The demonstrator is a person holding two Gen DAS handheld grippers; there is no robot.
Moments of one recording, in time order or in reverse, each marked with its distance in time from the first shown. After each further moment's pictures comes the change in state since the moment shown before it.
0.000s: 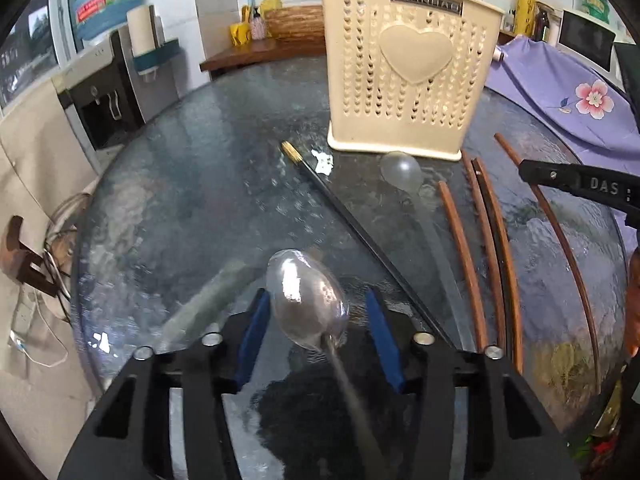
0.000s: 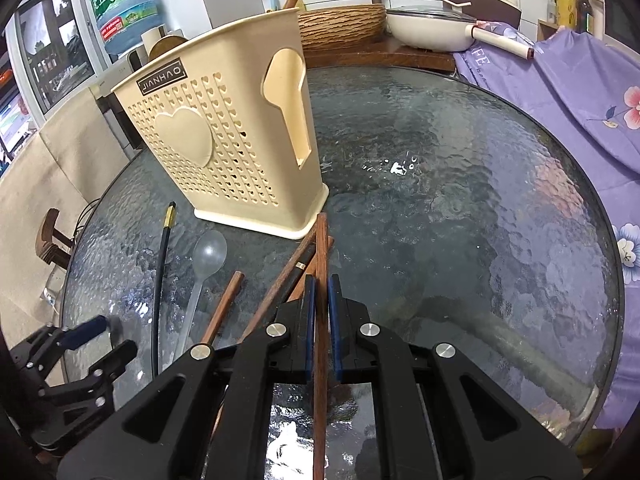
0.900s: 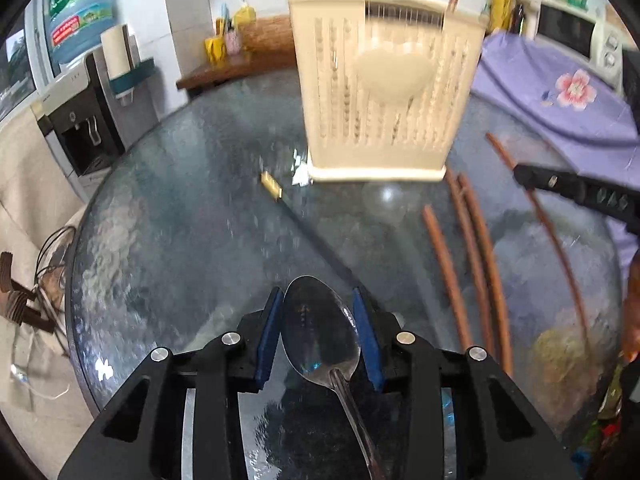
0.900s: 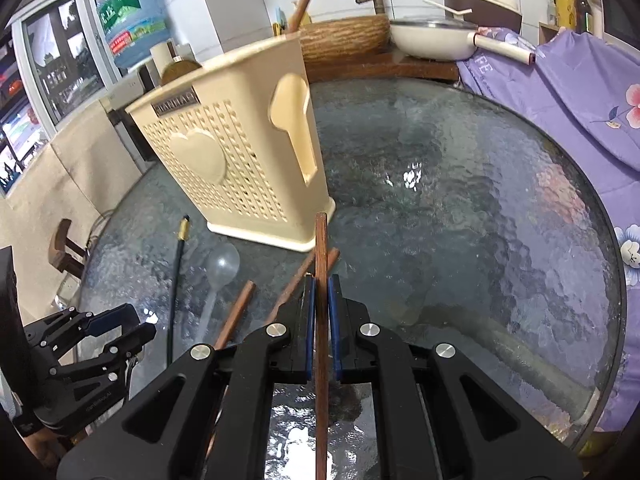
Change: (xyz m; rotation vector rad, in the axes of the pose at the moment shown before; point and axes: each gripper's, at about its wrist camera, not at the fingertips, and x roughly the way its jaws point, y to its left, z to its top) left arm -0.005 0.001 0.024 0.073 -0.046 -0.051; right arm -0.020 -0.001 0.005 0.008 -0.065 0.053
